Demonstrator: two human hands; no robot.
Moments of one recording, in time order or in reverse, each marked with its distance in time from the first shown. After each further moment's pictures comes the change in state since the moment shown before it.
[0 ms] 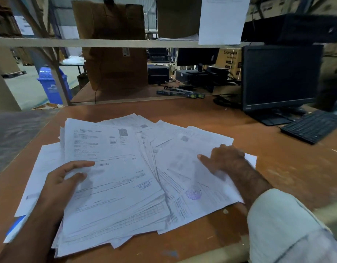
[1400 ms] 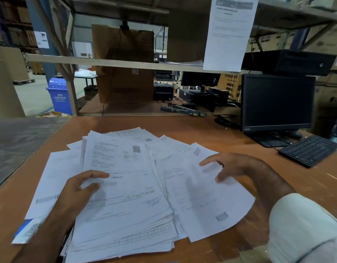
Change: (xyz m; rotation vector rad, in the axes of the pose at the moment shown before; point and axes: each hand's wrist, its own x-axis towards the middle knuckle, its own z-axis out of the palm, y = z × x) left_hand -0.004 -0.002 0.008 0.029 -0.096 0.049; right_hand -0.002 0.038 -0.060 0.348 -0.300 -0.374
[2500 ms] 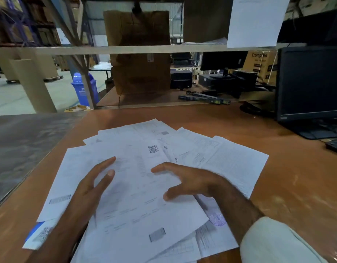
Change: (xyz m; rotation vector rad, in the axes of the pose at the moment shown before) left_hand 0.008 0.005 0.006 0.165 0.039 0.024; right_hand 0.061 -0.109 0.088 0.476 -0.187 -0.527
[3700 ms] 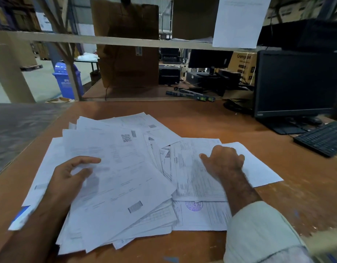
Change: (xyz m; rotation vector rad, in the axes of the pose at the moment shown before) left_hand -0.008 0.006 -0.005 -0.048 0.128 -0.047; right_hand -0.049 0.051 -0.040 -0.771 0.814 0.833
